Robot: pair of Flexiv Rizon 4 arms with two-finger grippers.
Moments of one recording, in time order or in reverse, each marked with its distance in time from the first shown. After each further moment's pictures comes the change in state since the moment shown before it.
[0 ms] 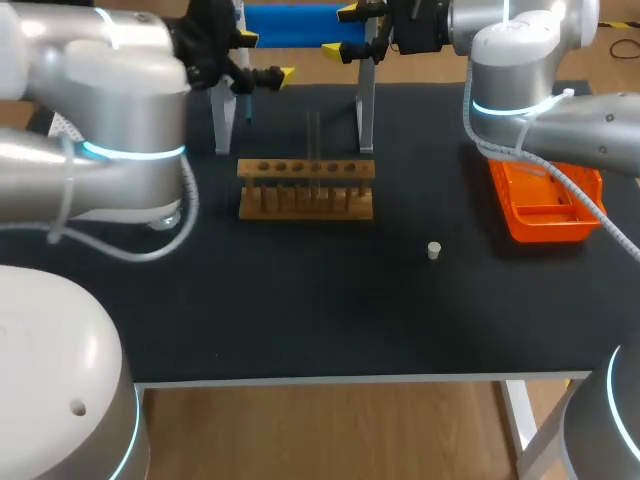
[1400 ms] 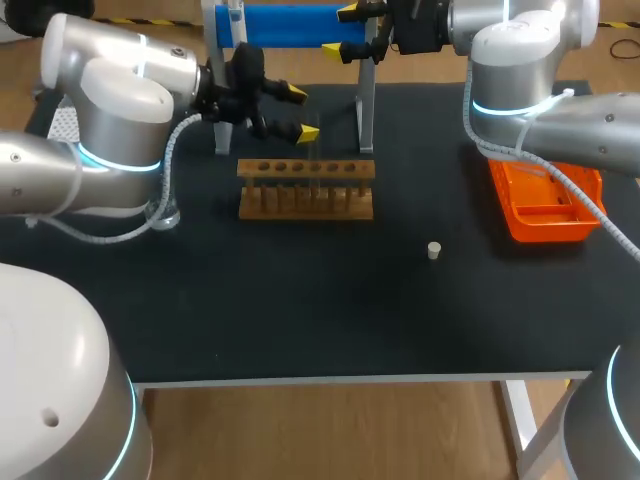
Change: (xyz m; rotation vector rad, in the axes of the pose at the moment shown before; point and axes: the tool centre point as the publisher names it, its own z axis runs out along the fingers) left arm 0.043 0.074 0.081 -0.020 0.429 0.098; right arm 0.000 0.000 0.000 0.000 0.000 0.000
